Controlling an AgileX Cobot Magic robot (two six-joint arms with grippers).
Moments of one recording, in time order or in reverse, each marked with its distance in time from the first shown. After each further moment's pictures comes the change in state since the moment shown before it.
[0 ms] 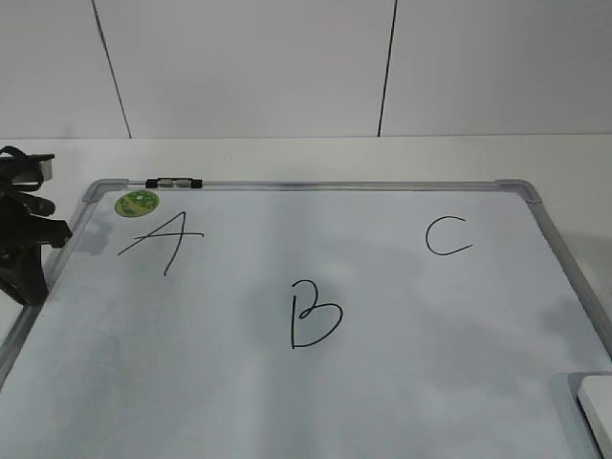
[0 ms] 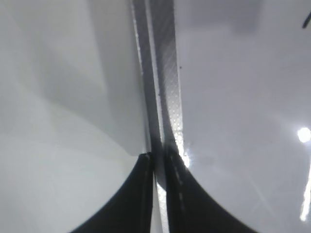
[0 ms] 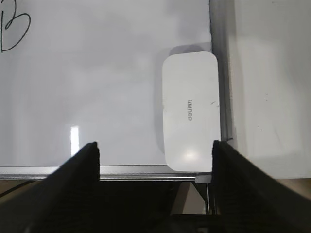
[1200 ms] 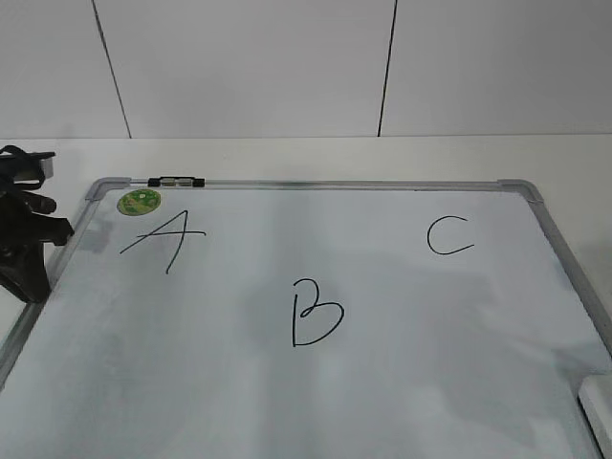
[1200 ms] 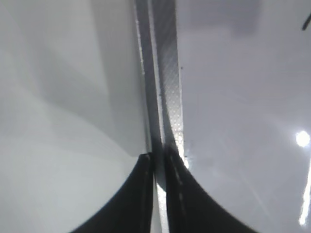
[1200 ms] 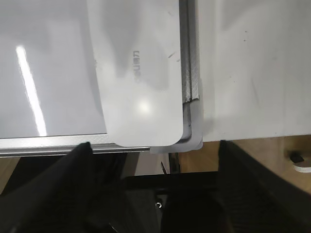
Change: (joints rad) left arm 0.000 0.000 0.000 -0.005 -0.016 -0.002; right arm 0.000 0.304 0.102 -0.109 -0.023 0.003
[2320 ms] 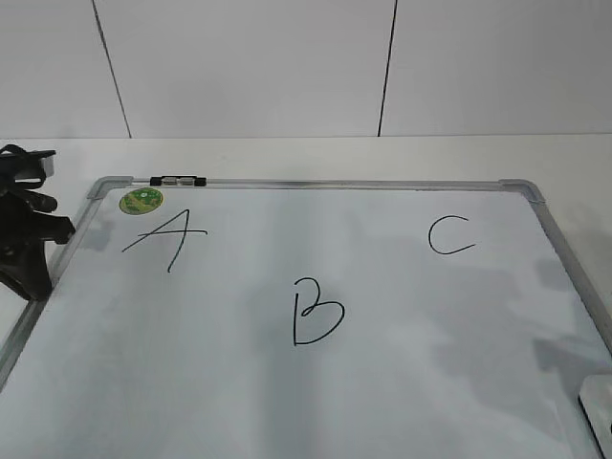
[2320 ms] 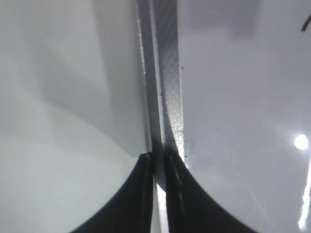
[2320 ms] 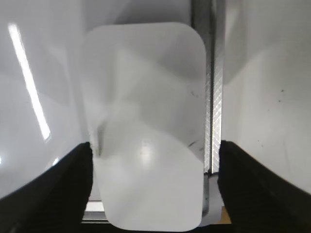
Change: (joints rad) left arm 0.000 0.000 -0.002 -0.008 -0.011 0.000; right arm 0.000 0.336 0.000 0.025 -0.239 -0.039
